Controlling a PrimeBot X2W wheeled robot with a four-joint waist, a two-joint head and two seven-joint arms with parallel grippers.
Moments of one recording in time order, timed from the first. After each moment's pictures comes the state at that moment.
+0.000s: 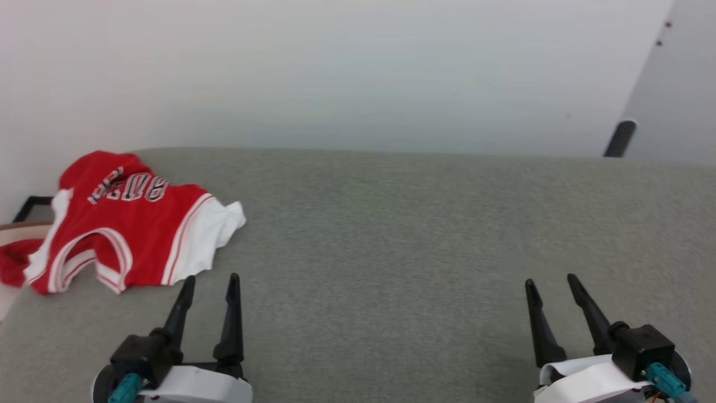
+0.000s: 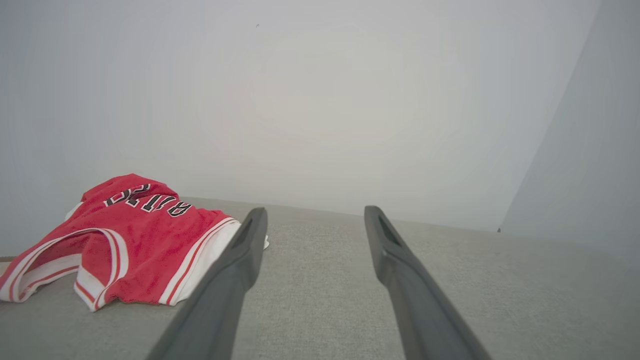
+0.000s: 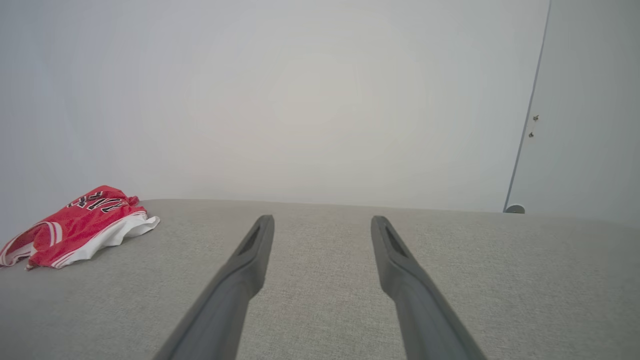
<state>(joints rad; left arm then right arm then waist) -0.03 0.06 0.02 0.14 -0.22 -0.13 -0.26 -0.05 -0.05 0.08 0.19 0.17 0.13 -0.26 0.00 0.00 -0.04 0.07</state>
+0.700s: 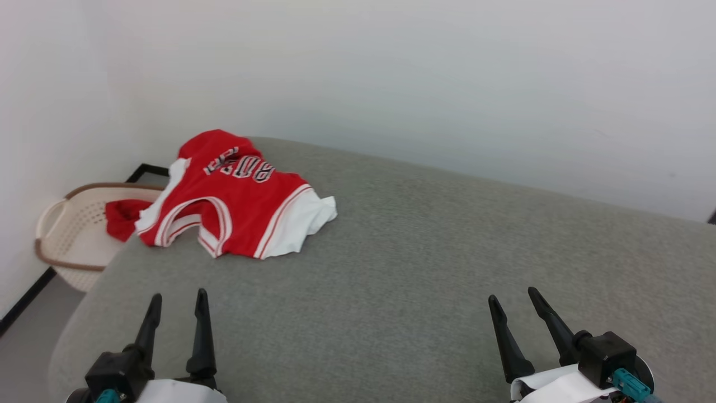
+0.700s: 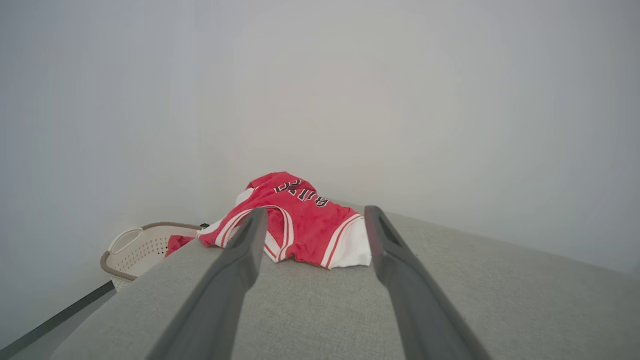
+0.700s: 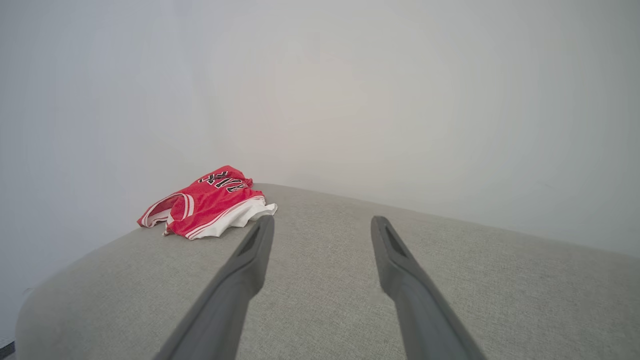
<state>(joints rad) 0.01 0.06 0.12 0.14 -0.17 -0.11 -0.26 -0.05 -0.05 0.19 0.23 0.21 0.13 -0.26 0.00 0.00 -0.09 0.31</state>
